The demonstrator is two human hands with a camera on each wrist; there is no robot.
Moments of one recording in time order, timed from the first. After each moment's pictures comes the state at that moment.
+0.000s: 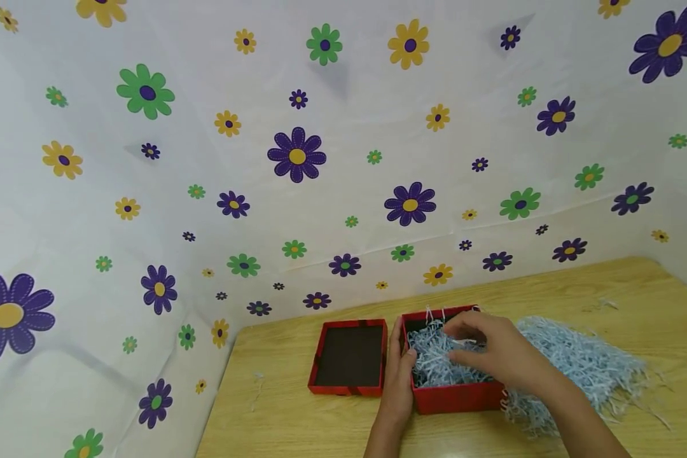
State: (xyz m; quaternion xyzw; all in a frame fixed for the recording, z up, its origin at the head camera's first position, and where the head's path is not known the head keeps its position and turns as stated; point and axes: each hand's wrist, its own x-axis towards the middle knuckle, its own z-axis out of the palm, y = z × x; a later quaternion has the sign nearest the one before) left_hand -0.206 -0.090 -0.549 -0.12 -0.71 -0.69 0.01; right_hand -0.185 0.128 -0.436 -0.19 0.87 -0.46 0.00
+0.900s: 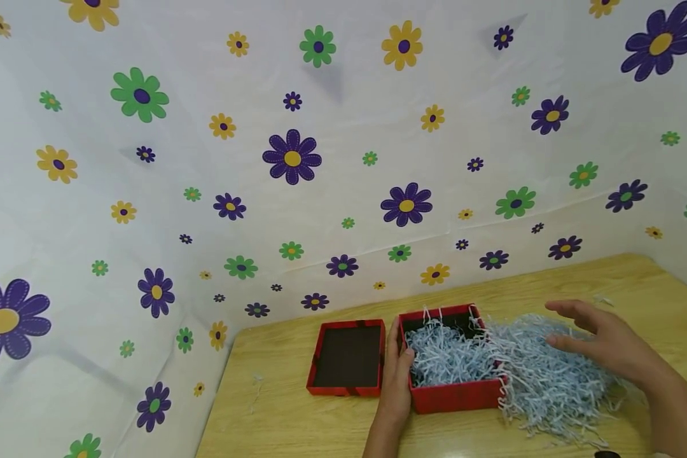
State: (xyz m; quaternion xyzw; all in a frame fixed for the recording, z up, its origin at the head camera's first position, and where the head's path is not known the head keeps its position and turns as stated) left_hand -0.203 -0.089 -0.546 -0.12 -0.72 -0.68 0.00; right_hand -0.196 0.285 -0.496 -0.10 0.89 -0.43 -0.01
